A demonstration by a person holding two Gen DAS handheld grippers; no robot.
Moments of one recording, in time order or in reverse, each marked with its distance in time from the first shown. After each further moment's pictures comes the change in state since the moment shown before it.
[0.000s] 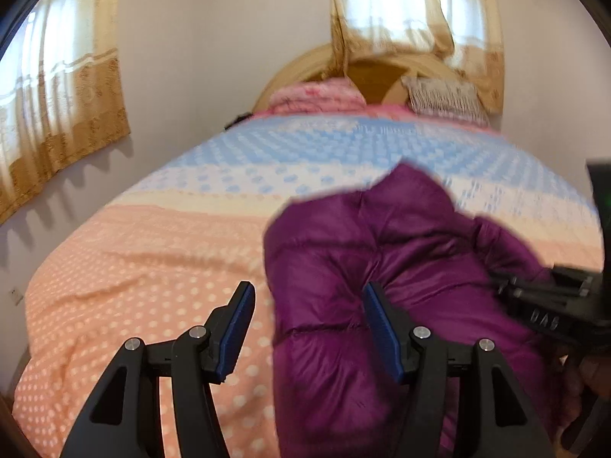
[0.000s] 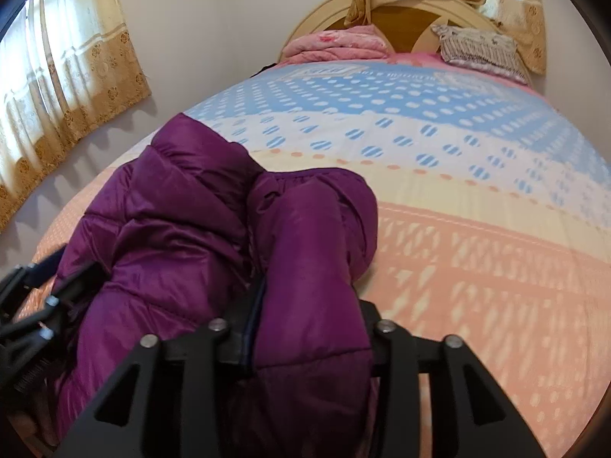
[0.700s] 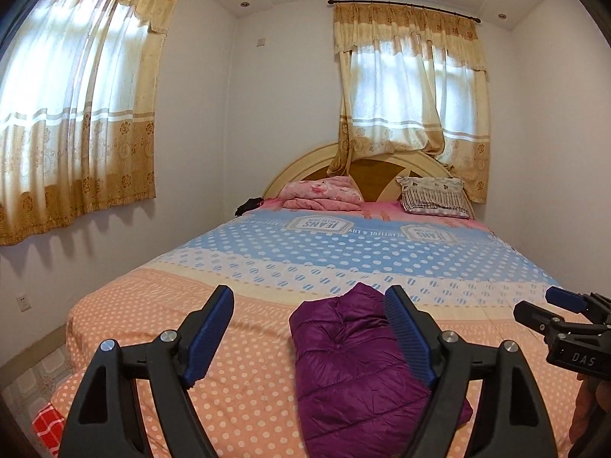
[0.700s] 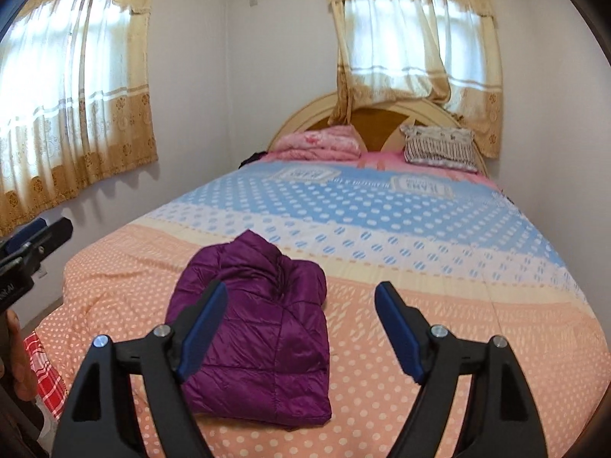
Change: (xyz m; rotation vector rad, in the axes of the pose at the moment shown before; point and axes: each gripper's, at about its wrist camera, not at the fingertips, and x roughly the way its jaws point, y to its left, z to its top) left arm -0.205 0.028 0.018 -0.080 -0.310 -0.022; right arm -0.225 0.033 -0.030 -0.075 -0.335 -0.116
